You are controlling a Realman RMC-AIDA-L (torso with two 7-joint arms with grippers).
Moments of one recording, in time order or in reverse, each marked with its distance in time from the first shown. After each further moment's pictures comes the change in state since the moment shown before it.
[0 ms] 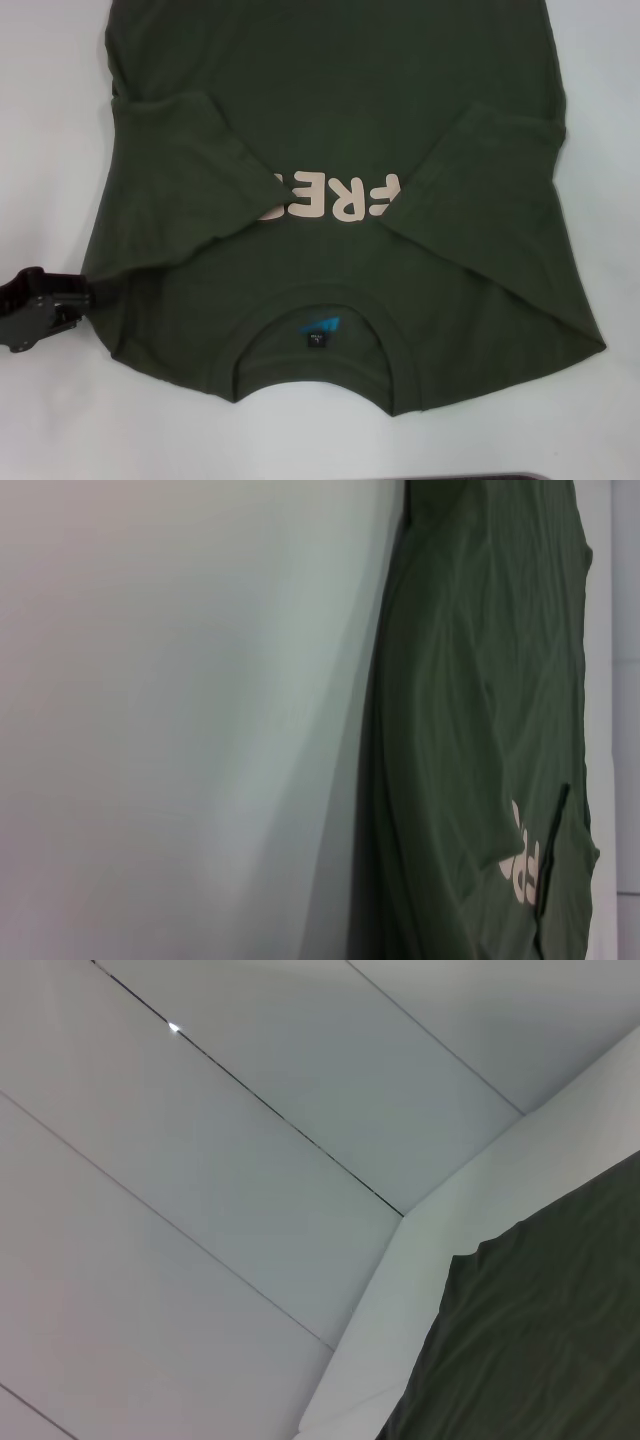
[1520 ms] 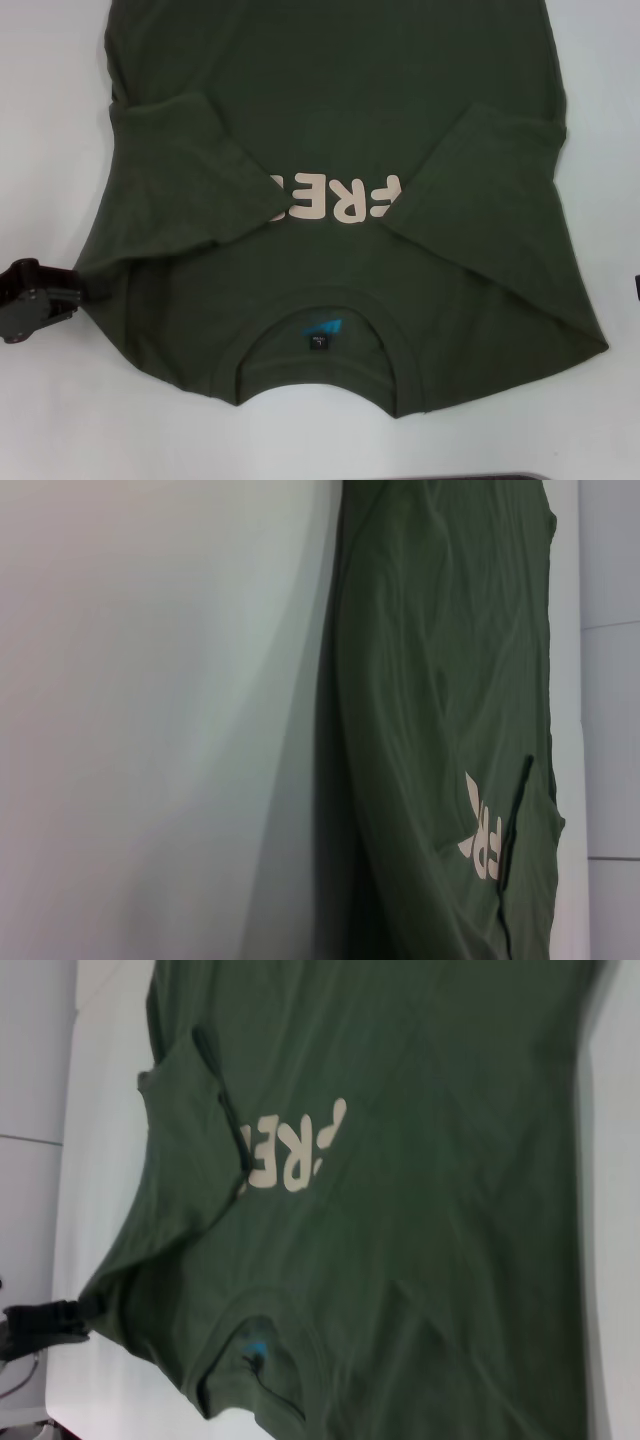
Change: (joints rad) left arm -0.021 0.022 0.003 0.011 -0.003 0.065 0.004; right arm 0.123 -0.171 -0.174 0.004 -0.587 -0.118 0.381
